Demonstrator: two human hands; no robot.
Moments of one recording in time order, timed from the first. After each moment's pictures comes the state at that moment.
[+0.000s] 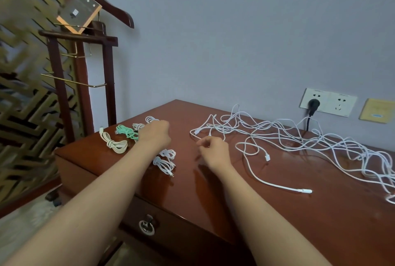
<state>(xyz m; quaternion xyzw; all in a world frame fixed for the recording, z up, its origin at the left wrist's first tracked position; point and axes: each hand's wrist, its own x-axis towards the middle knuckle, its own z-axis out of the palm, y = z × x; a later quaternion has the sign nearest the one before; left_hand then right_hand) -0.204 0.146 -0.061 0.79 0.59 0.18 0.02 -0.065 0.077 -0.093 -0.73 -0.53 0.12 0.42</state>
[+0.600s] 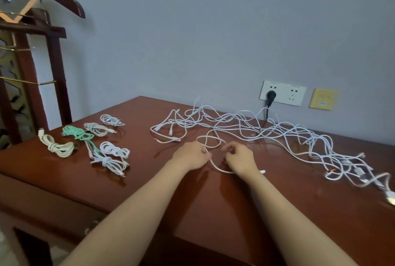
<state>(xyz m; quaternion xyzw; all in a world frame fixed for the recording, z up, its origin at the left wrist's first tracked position) -0.059 0.069 -0.088 0.86 0.42 0.12 0.25 0.067 -0.004 -0.101 -0.80 -0.44 0.10 0.39</state>
